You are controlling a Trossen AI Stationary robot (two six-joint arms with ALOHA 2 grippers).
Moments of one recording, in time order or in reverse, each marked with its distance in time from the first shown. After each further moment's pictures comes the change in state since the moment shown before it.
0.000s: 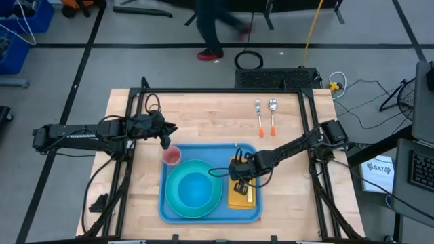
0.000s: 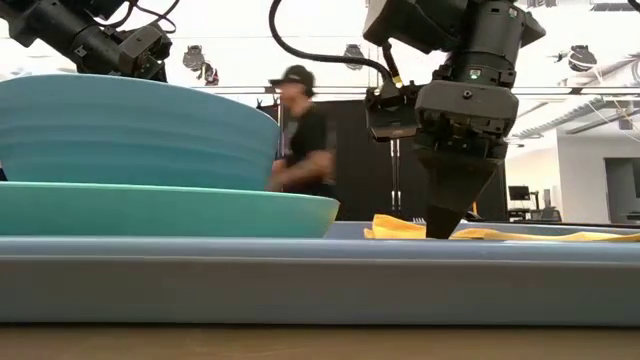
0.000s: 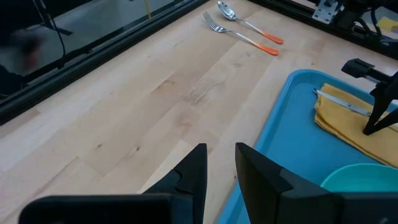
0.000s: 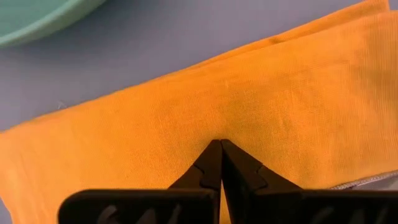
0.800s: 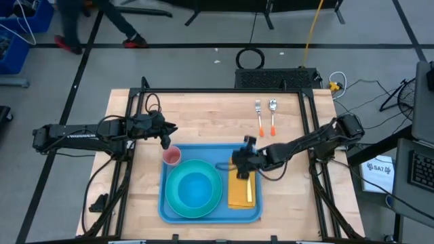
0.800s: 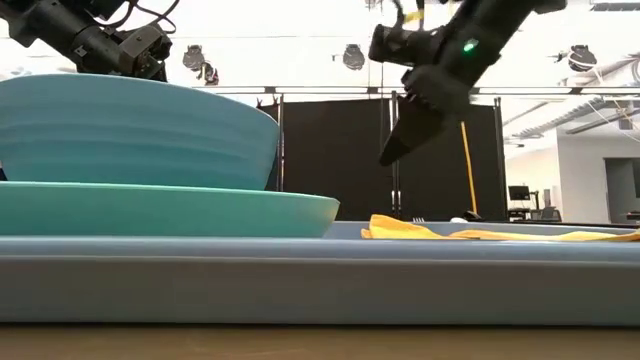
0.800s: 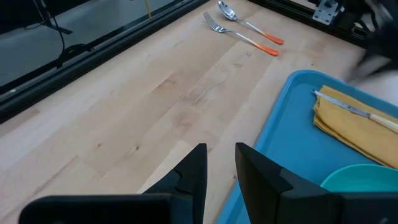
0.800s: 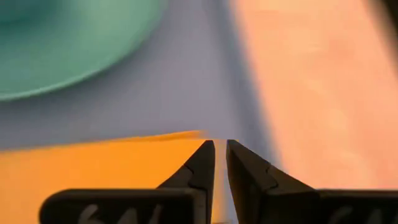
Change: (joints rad) left arm 0.000 0.000 0.000 0.000 0.001 -0.007; right arm -0.031 -0.220 -0.002 0.133 0.504 -0.397
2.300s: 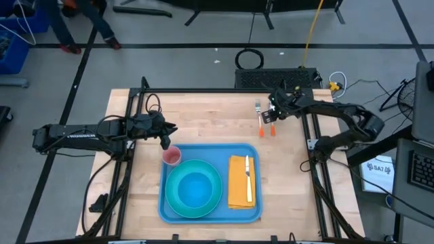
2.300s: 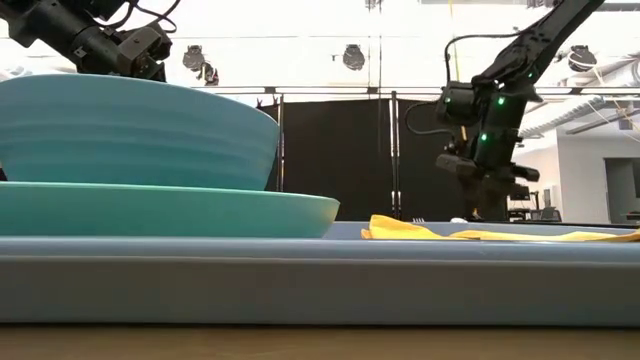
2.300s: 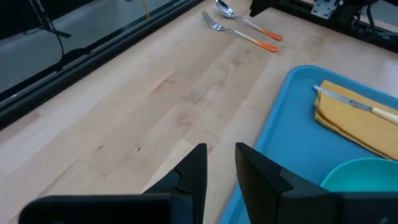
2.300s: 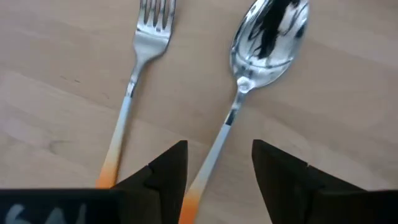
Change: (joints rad) left arm 0.000 0.000 0.000 -0.004 0.004 0.032; right arm -0.994 -0.264 -0.329 -0.093 -0.433 0.233
